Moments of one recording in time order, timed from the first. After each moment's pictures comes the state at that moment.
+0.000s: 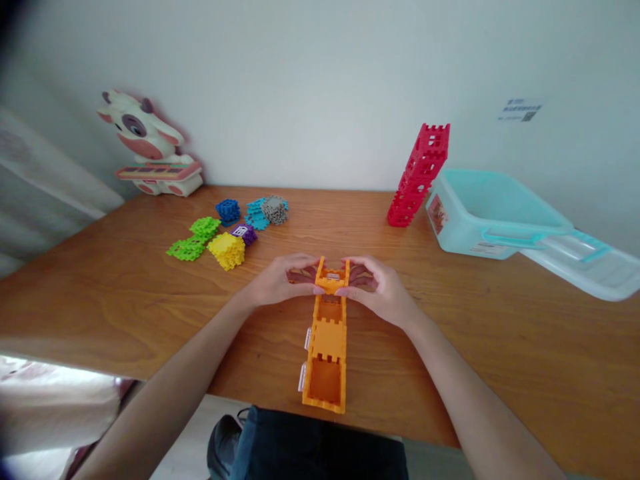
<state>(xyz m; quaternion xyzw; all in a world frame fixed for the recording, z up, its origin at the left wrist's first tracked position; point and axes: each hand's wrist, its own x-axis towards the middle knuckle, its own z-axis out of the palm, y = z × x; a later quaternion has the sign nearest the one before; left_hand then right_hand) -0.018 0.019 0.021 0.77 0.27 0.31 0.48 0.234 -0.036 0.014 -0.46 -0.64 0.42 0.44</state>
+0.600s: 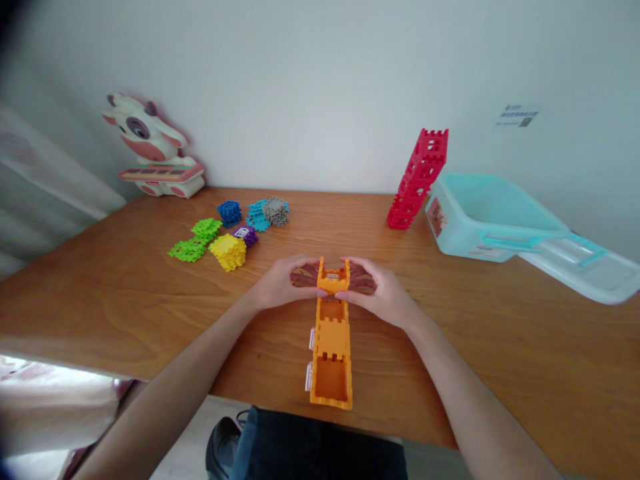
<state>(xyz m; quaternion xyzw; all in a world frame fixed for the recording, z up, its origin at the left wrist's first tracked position) -0.015 0.012 0.020 0.75 0.33 0.32 0.46 0.237 -0.037 0.015 -0.47 -0.67 0.42 0.40</state>
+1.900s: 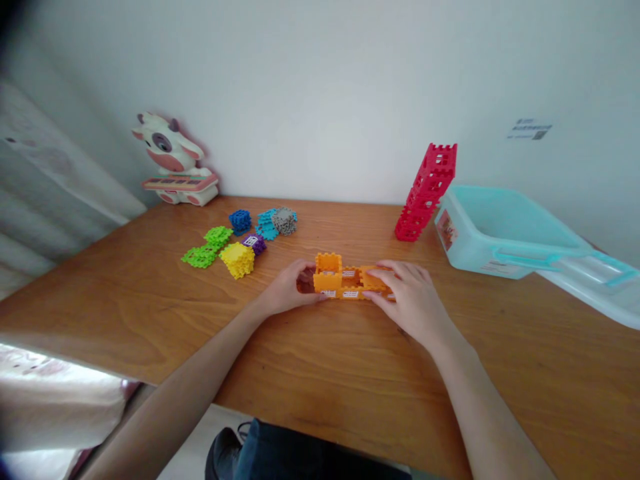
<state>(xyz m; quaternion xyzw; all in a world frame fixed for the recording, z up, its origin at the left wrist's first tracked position) -0.020 0.027 -0.006 0.75 0.40 0.34 0.41 0.272 -0.028 0.027 -0.53 -0.81 -0.04 0.26</state>
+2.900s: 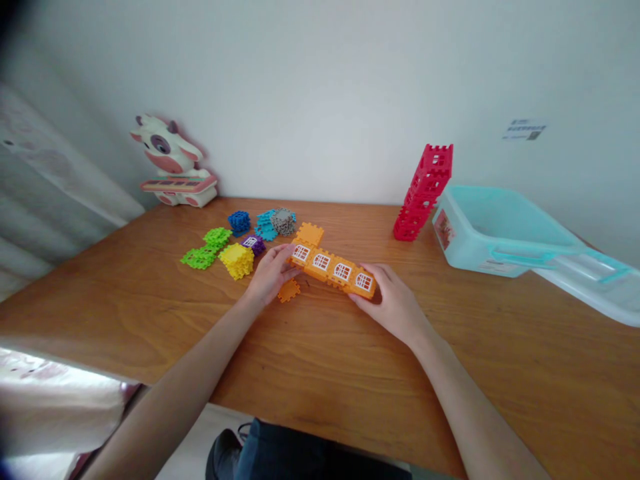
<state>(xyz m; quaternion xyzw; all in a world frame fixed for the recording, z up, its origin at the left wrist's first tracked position) -0.017 0.036 0.026 0.33 0.44 0.56 0.62 0.252 -0.028 0.006 -0.53 -0.77 0.08 0.34</state>
